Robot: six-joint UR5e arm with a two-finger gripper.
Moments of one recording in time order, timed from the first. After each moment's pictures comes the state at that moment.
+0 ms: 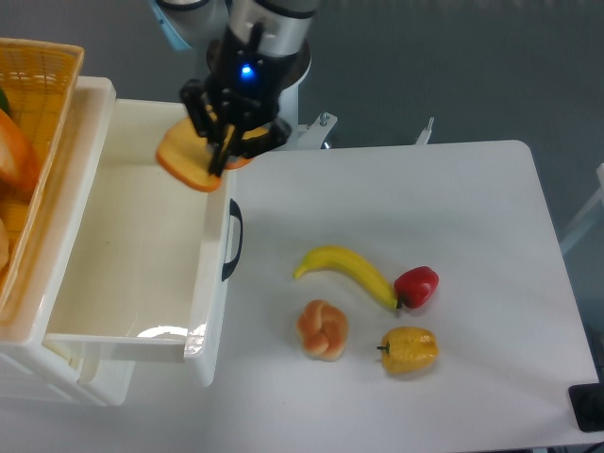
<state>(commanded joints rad) 2.38 -1.59 -1.50 -1.43 1.10 0.61</state>
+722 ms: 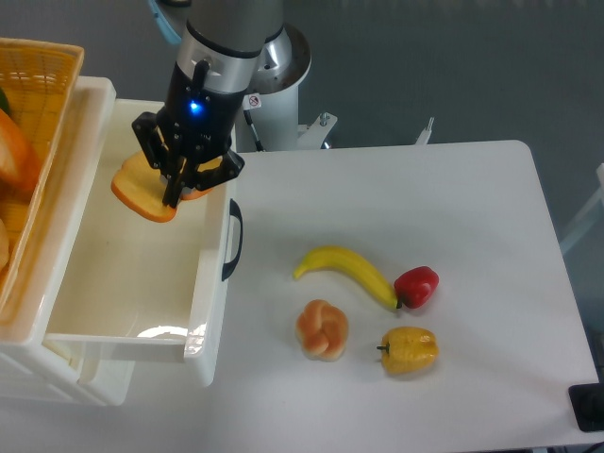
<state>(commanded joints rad) 2.34 -1.64 -1.51 -1.30 1.10 0.60</state>
